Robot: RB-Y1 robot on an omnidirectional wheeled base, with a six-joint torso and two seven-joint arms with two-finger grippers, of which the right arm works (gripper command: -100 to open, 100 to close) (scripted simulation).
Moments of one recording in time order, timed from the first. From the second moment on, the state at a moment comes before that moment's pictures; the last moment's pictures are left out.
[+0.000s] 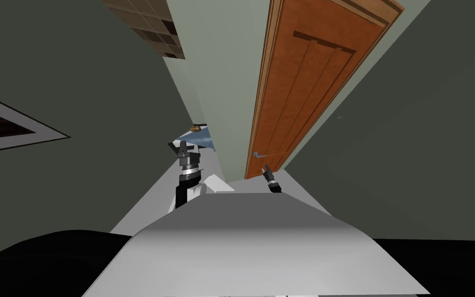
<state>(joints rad) 0.13 -0.29 0.11 -1.05 -0.01 -0.86 -0.28</state>
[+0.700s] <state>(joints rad) 0.08 -0.32 0.12 -0.89 -0.03 -0.89 -0.29</state>
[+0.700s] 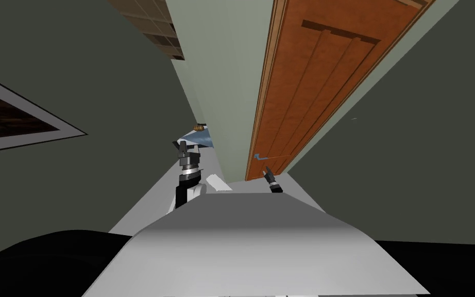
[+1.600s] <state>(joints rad) 0.03 -0.35 0.12 -0.72 -0.04 -0.92 -0.32</state>
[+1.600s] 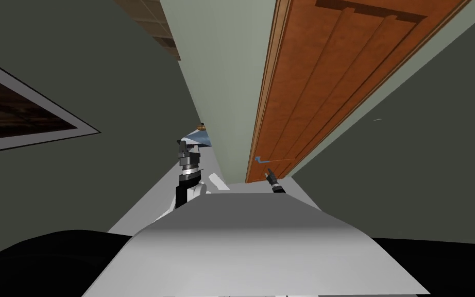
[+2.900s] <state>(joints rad) -0.05 -0.29 0.01 -0.61 -0.10 -0.89 -0.23</state>
